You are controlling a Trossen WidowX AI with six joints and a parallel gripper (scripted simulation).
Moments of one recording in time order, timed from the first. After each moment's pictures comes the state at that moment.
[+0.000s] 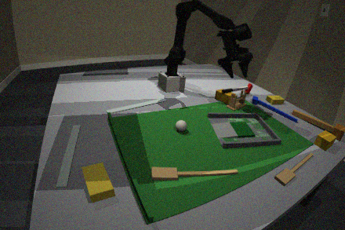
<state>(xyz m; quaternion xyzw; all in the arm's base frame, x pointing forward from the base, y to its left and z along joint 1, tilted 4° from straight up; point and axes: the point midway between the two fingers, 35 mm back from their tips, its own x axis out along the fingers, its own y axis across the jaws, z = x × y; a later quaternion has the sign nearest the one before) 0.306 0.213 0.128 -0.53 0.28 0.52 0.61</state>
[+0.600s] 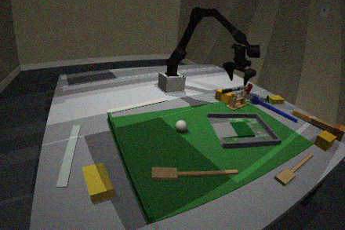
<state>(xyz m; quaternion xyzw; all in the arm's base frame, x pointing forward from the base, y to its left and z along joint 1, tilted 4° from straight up) 0.163 0.334 0.059 -0.50 0.33 0.66 0.45</state>
